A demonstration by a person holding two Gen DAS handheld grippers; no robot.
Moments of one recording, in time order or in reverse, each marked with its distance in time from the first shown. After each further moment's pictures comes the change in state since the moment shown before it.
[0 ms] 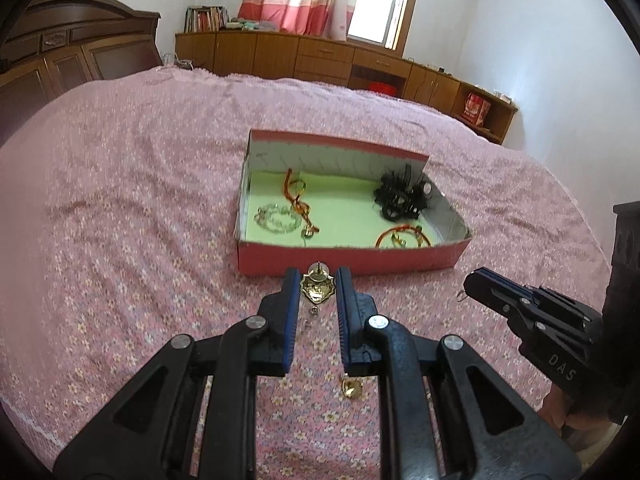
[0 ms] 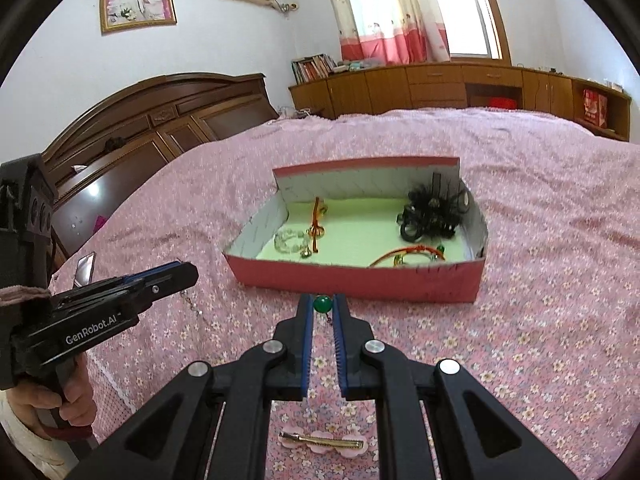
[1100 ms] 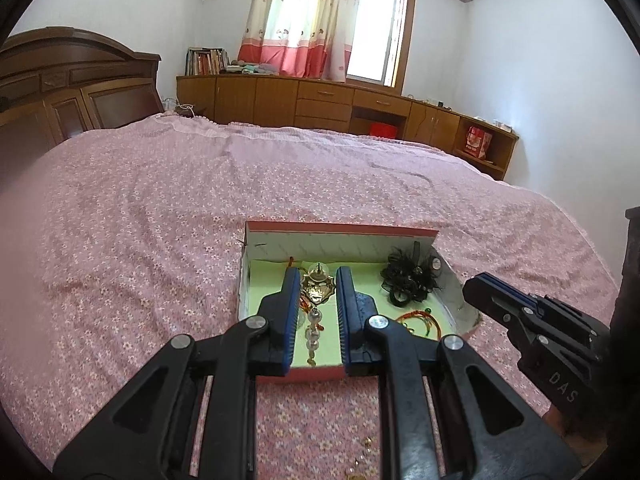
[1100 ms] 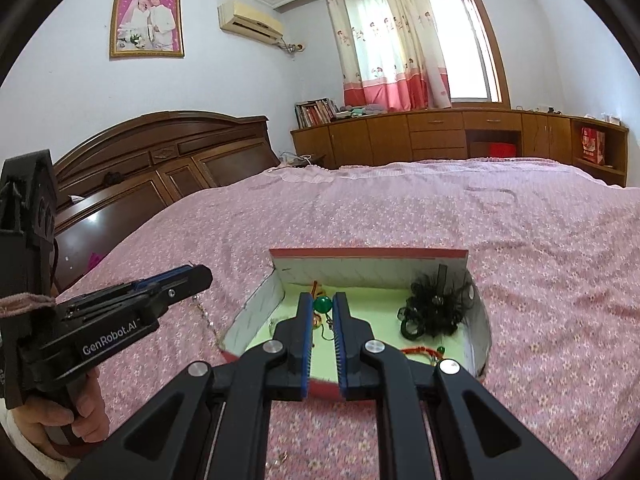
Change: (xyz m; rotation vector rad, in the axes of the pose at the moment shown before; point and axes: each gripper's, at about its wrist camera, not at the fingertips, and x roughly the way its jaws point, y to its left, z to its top) left arm 0.018 0.000 0.064 0.032 -0.148 0.021; right arm 0.017 0.003 0.066 -0.038 -0.162 -0.016
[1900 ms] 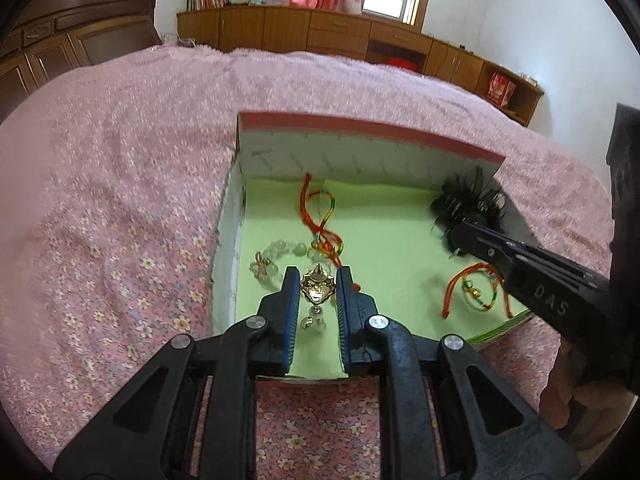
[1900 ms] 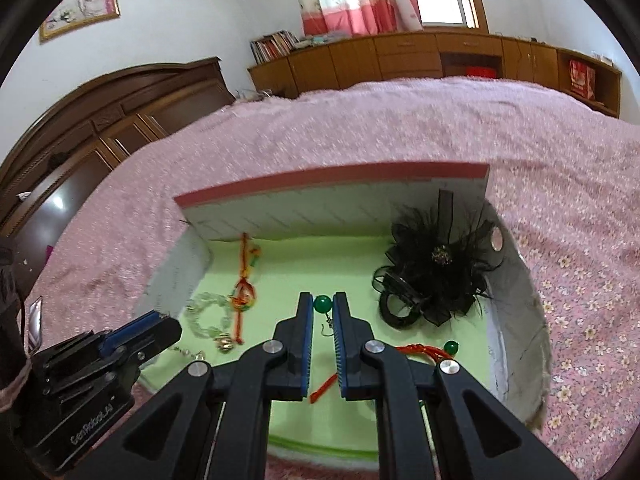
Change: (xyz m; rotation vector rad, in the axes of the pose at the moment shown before) left arm 0.099 0.017 -0.038 -0.026 0.259 0.035; right arm 0.130 -0.055 -0.018 0.123 0.275 -0.084
